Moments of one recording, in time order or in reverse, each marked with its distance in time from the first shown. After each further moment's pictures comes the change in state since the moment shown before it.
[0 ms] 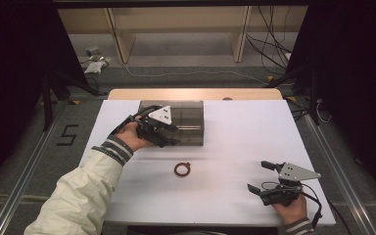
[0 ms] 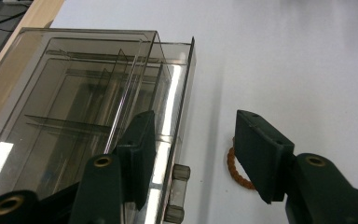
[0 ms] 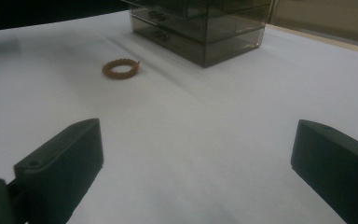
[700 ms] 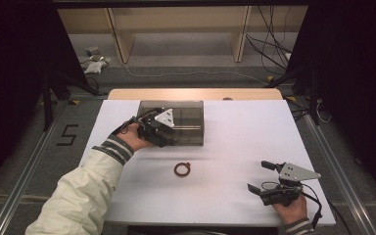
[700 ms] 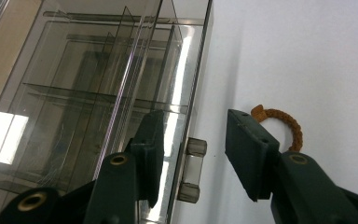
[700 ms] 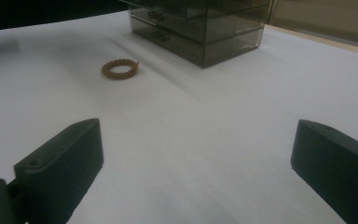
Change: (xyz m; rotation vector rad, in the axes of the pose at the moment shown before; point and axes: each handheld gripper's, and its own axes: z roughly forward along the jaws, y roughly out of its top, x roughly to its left) left arm 0.002 -0.004 0.012 0.124 0.045 0.005; right arm 0.000 0.000 0.000 -0.002 -0.004 -0.001
